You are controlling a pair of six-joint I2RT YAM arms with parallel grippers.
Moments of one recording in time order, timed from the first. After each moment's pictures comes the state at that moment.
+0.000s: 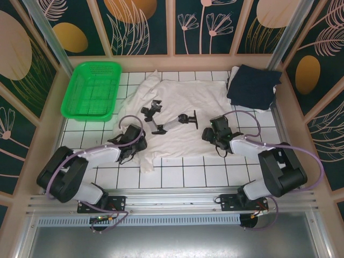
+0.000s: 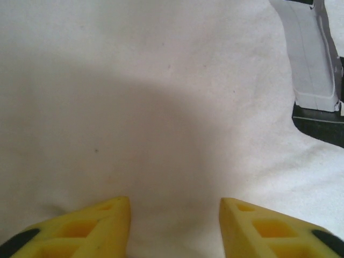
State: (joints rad) left arm -0.56 1.42 0.56 -0.16 -0.19 -0.85; right arm 0.44 1.42 0.61 -0.13 0.12 0.67
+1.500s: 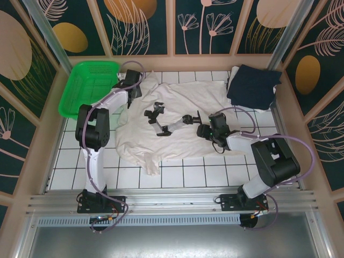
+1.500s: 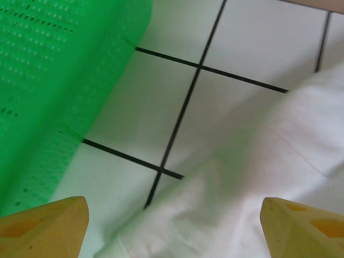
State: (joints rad) left arm -0.26 2.17 1.69 -0.44 -0.44 -0.49; right arm 0.43 1.54 0.63 0.05 0.00 0.60
